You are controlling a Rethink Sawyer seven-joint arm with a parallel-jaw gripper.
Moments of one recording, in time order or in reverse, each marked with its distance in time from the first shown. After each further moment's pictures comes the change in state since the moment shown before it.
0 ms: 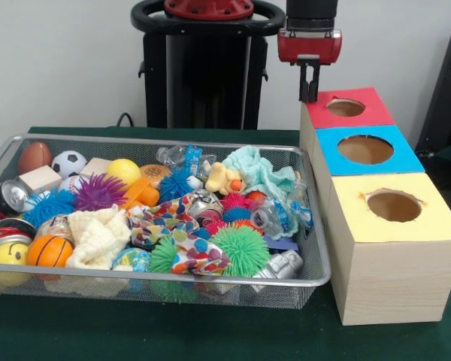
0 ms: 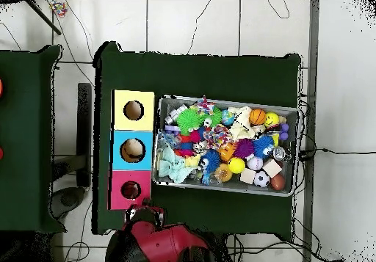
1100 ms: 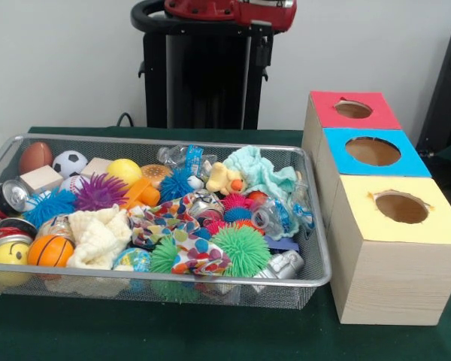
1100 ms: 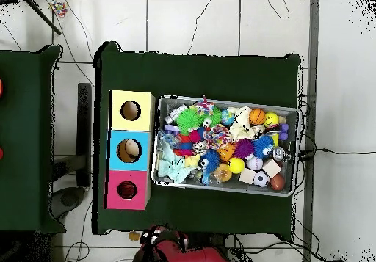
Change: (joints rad) arm -0.238 -0.181 0.077 0.159 -0.042 0.231 0.000
